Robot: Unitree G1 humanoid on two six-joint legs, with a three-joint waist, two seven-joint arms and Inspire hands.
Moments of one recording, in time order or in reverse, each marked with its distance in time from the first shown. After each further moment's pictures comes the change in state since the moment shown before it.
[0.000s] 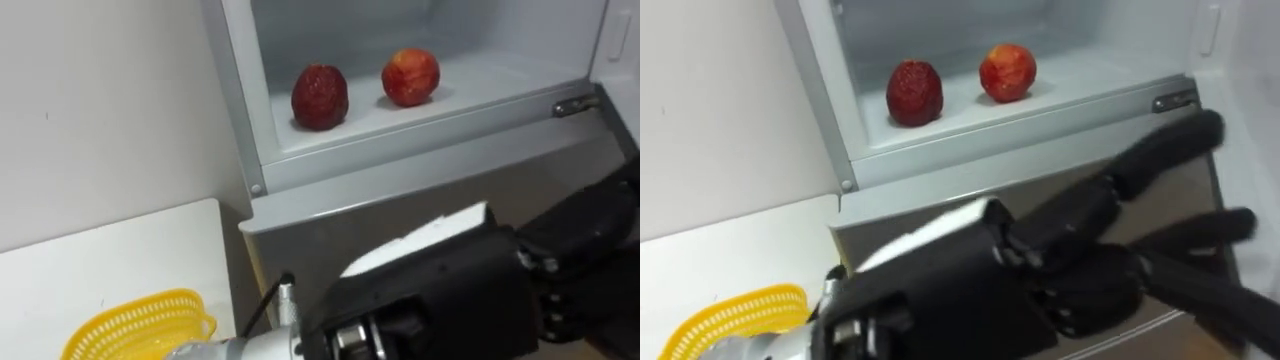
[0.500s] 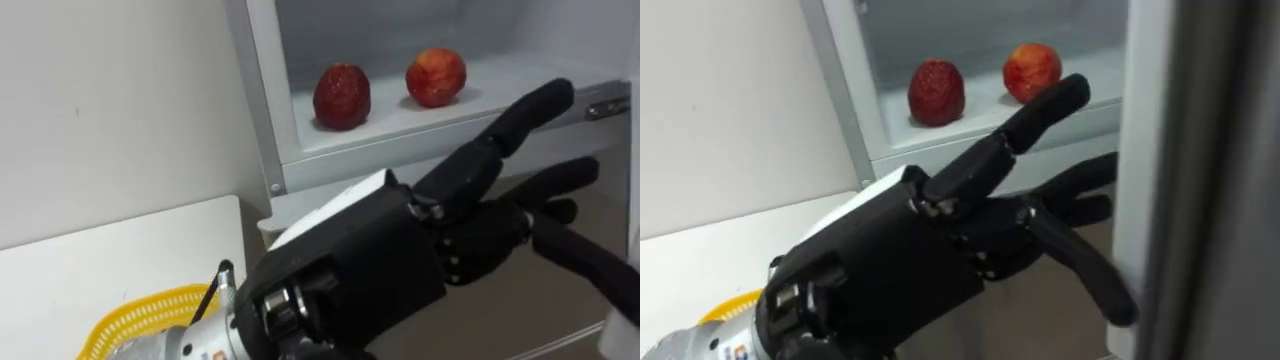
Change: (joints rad) left arm 0.107 0.059 0.171 -0.001 -0.020 -0.001 -0.001; right arm 0.047 0.001 -0.071 -0.011 -0.014 0.000 -0.005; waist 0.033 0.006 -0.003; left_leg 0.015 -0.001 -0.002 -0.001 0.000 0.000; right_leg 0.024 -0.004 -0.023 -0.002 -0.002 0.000
